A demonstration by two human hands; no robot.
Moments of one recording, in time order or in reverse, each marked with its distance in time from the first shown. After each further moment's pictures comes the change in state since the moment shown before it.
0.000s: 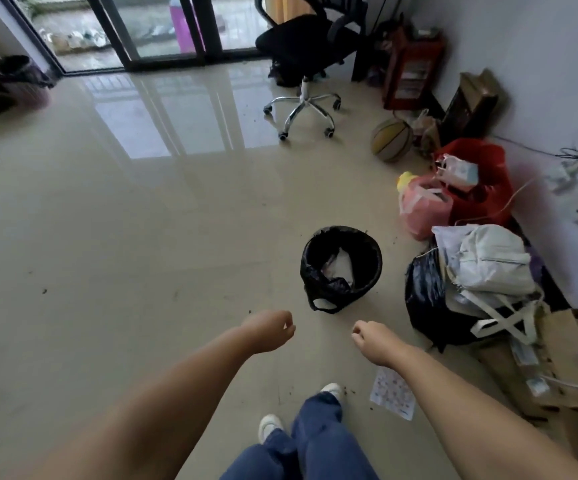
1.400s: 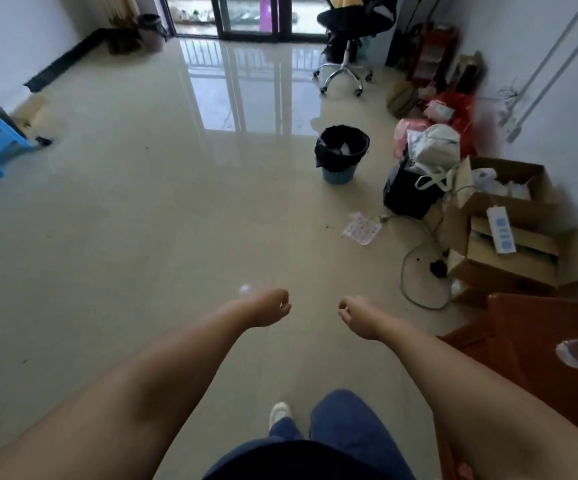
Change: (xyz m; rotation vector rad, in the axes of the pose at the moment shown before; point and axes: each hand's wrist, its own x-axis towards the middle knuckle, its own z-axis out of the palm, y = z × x) left_hand -0.649 0.227 0.598 -0.107 0.142 -0.154; right_hand -0.677 0.252 0.468 -0.252 0.038 -0.275
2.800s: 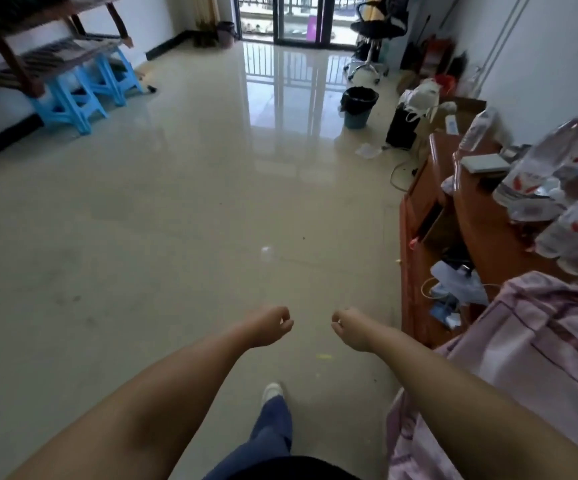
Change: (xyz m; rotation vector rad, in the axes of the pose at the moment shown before) left_hand -0.879 0.094 0.703 -0.117 0.122 -0.045; right_hand -0.858 -0.014 0.667 -0.115 -0.010 -0.104
